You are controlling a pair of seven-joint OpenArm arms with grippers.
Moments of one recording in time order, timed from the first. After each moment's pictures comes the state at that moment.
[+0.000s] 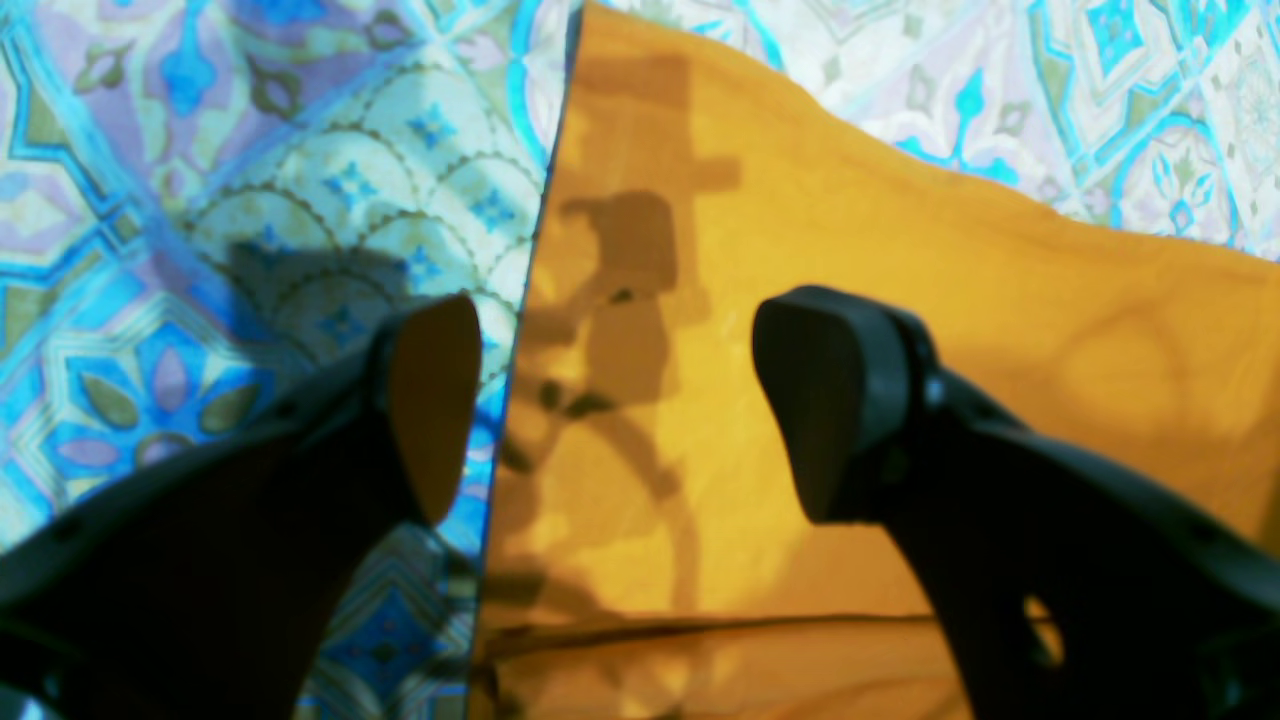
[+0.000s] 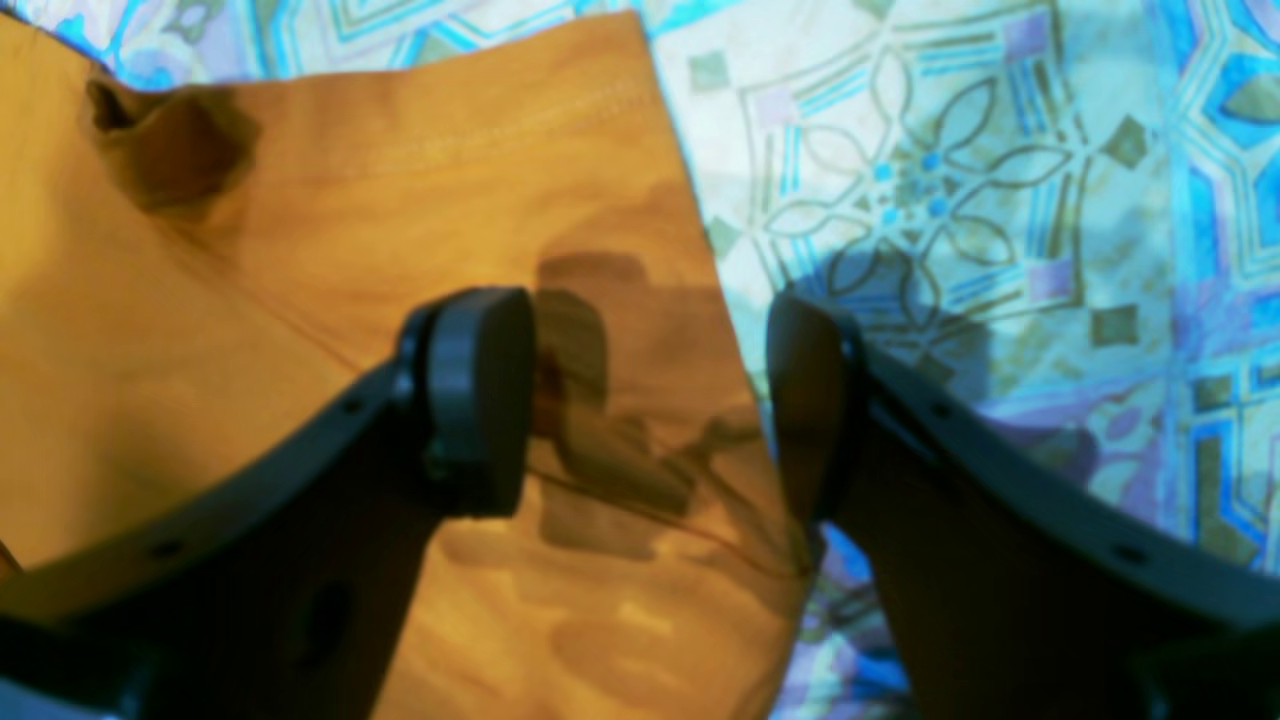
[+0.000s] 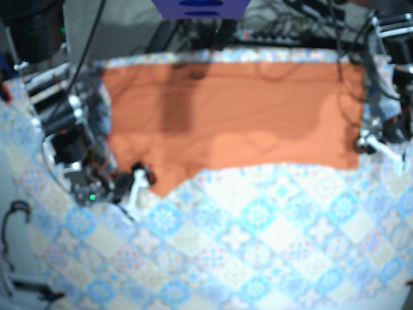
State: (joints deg) left arm 0.8 -35.0 -20.0 68.9 -45.1 -19.3 56.1; right arm 42.7 13.8 -36.0 15.8 27.4 39.2 -24.6
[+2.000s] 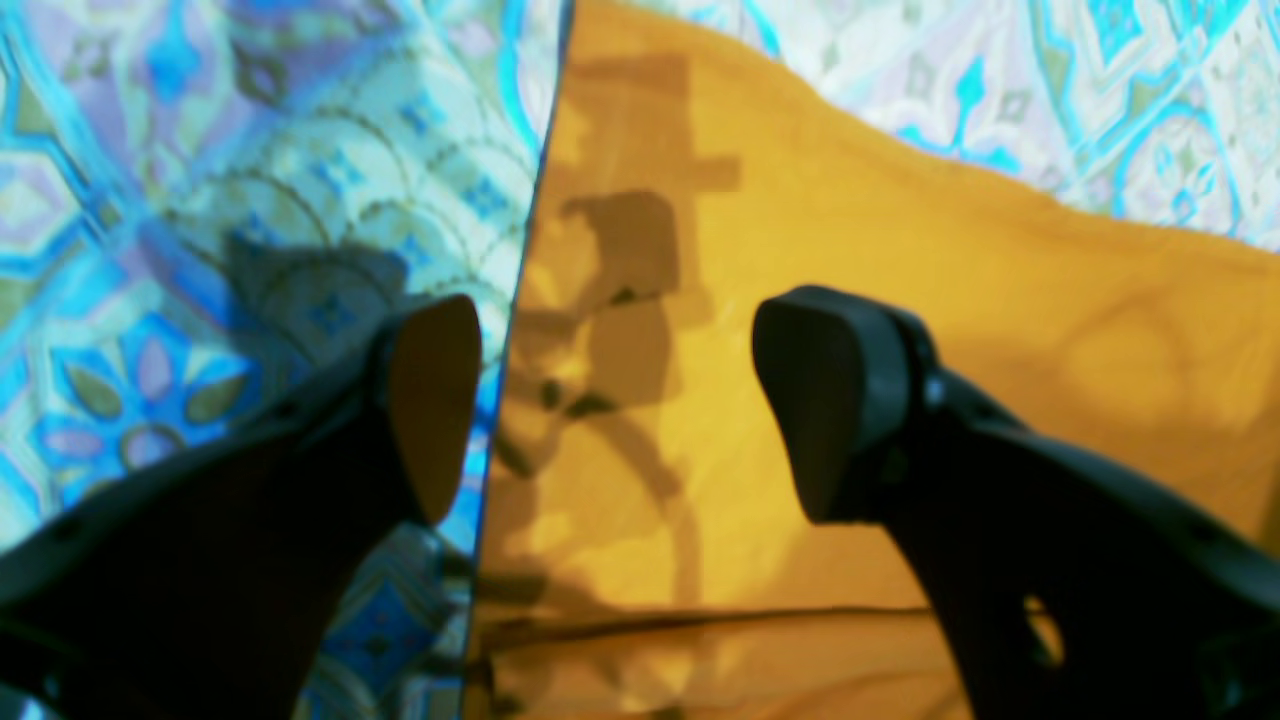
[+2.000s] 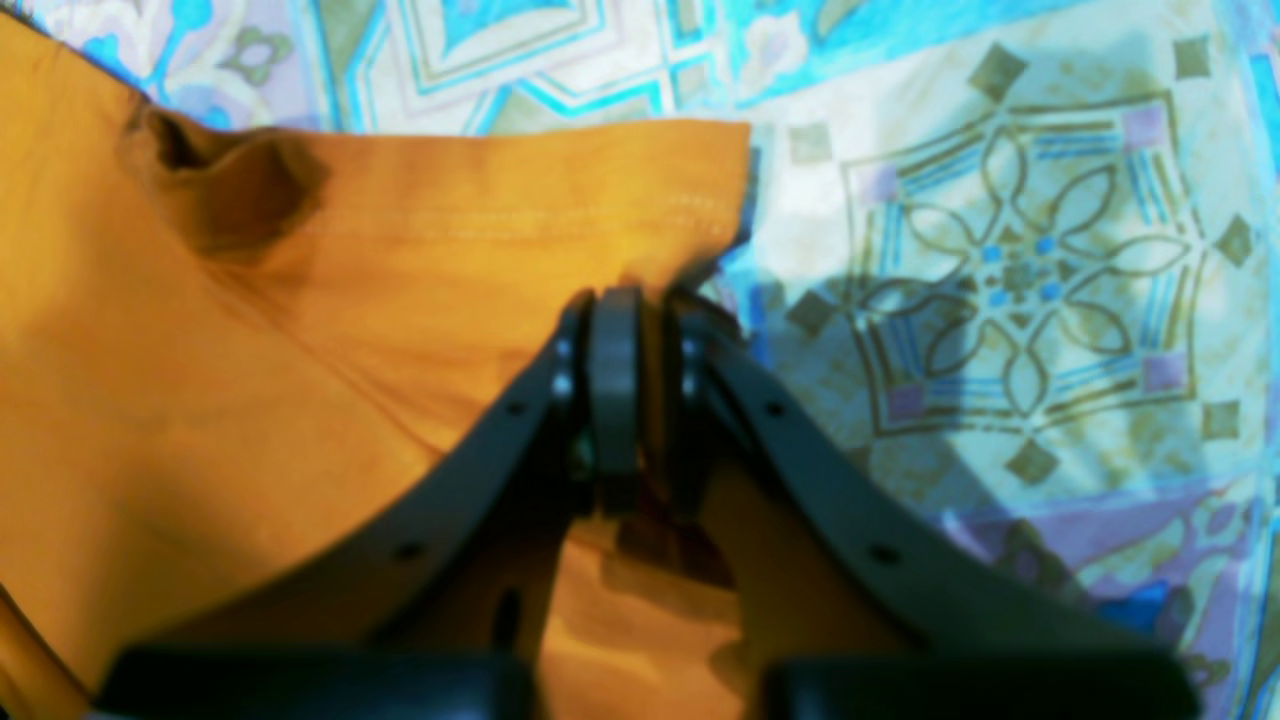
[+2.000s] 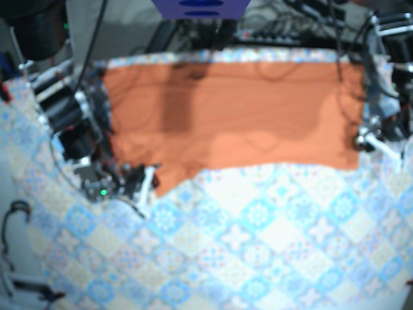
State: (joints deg) left arm 1.5 -34.8 -19.9 68.8 -45.1 -19.3 56.1; right arm 40.6 11.9 -41.4 16.9 28.9 37.8 -21.6
